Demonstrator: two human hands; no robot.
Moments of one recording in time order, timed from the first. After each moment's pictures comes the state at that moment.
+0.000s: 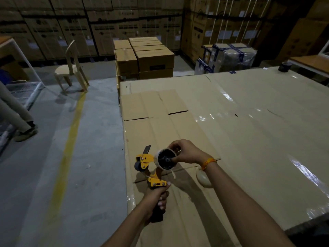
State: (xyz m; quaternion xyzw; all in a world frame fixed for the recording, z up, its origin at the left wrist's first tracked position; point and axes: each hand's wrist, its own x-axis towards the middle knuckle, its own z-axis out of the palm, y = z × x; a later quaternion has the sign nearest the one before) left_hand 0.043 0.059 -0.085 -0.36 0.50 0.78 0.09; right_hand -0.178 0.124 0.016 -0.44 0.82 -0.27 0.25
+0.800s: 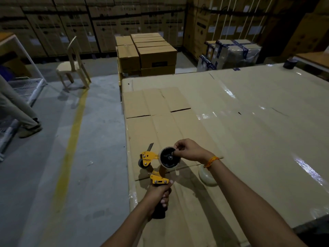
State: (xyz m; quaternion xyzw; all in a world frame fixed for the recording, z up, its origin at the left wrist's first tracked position) left_hand 0.042 0.061 -0.077 -0.38 0.51 0.76 0.07; right_hand -0.182 0.126 0.009 -0.38 0.80 -0.33 0.32
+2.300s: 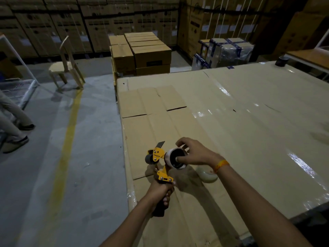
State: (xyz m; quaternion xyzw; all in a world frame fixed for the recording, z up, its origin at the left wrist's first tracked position) left_hand 0.029 0.071 -0.070 -0.40 0.53 0.74 0.10; right_hand -0.173 0.166 0.027 -0.43 0.84 -0.24 0.23
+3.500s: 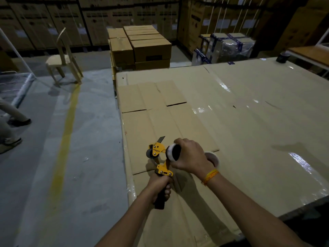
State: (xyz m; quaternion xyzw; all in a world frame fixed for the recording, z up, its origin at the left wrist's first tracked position) left_hand 0.015 0.062 -0.068 -0.46 0.50 0.72 0.12; right_hand -0.106 0.159 0.030 -0.44 0.88 -0.20 -0.04
